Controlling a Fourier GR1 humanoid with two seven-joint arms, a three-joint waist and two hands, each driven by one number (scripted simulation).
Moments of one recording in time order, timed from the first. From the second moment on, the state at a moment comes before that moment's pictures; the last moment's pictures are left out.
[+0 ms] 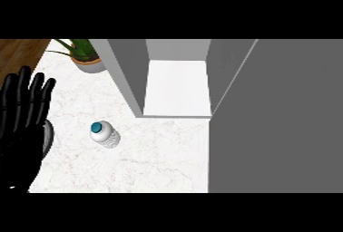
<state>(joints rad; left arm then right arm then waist) -0.03 0.08 0.00 -2.10 0.02 -0.01 0.01 0.00 -0.10 0.00 -2.10 0.00 0.03 -0.02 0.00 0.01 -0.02</state>
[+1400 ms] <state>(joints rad) 0.05 0.17 0.18 -1.98 0.25 -0.11 0.21 0.57 -0.11 0.26 -2.44 -0.17 0.26 0.01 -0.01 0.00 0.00</state>
